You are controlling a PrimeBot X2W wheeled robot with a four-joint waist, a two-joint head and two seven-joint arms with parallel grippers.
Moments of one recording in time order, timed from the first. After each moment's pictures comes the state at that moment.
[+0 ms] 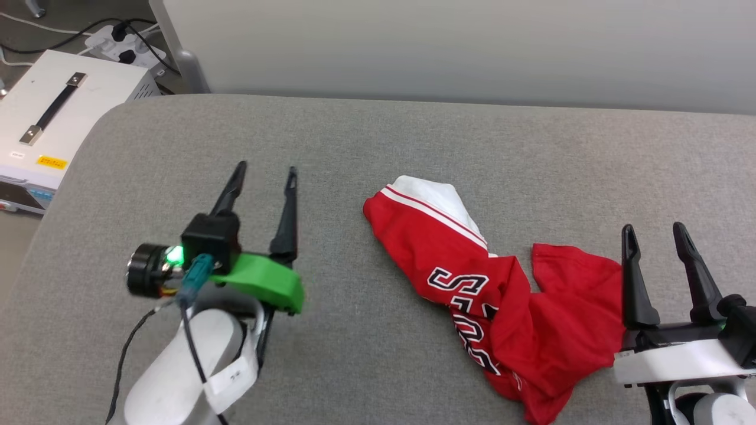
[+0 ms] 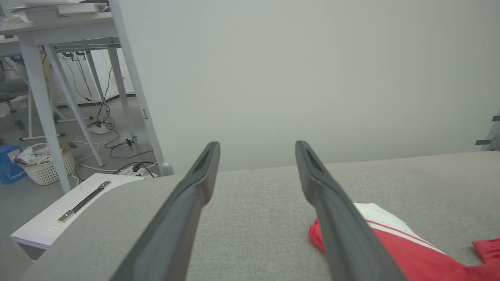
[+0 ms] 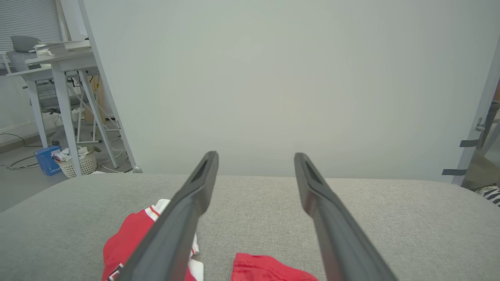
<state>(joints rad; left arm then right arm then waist) -0.44 0.36 -0.58 0.17 -0.50 0.28 -0.26 0.02 -0.05 -0.05 -0.11 0.16 0.13 -0.26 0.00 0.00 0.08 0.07</state>
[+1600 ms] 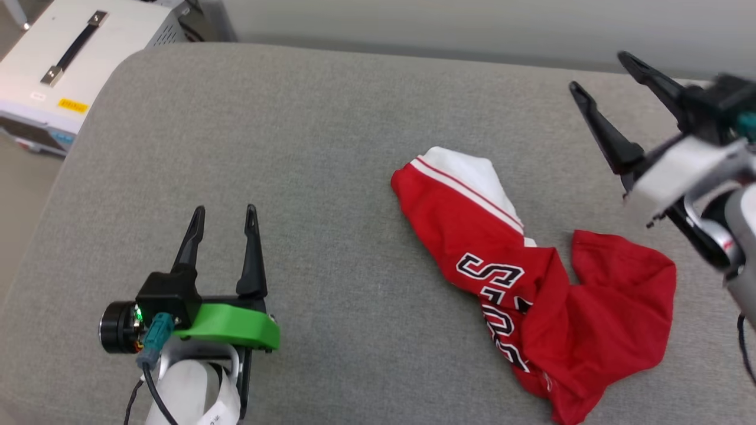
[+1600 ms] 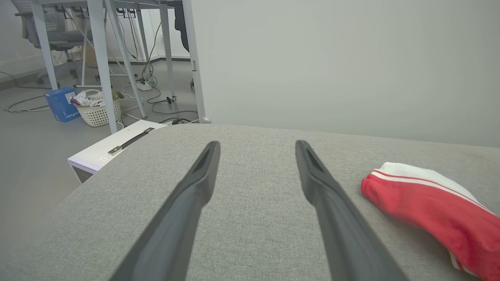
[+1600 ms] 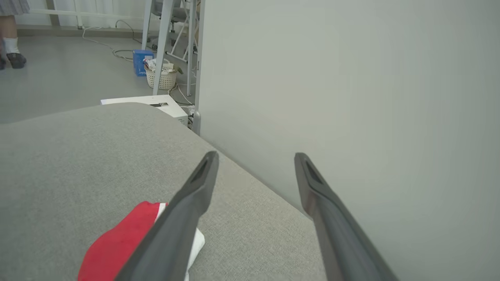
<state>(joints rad) -0.15 0.07 -0.06 0.09 -0.14 -0.02 -0.26 -0.67 -0.56 0.51 0.16 0.49 0.13 -0.05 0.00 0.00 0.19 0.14</state>
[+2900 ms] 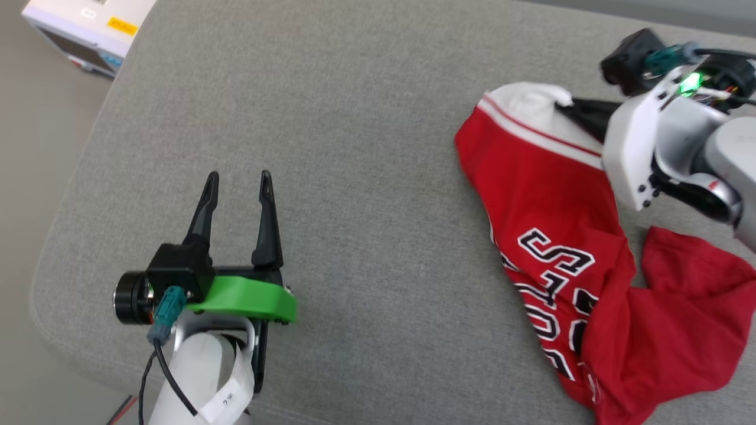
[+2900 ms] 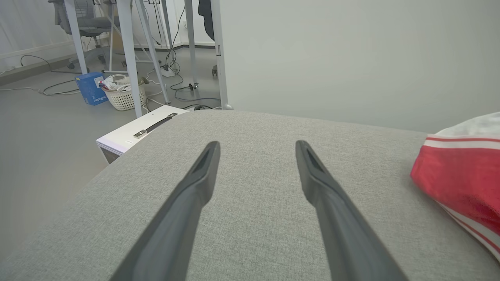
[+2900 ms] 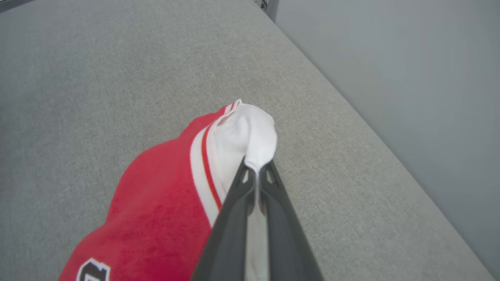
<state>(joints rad) -0.24 0.05 -0.10 0.09 -0.17 0.02 -0.26 -1.13 -0.69 1.20 0.35 0.94 0.13 0.23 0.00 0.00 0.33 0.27</state>
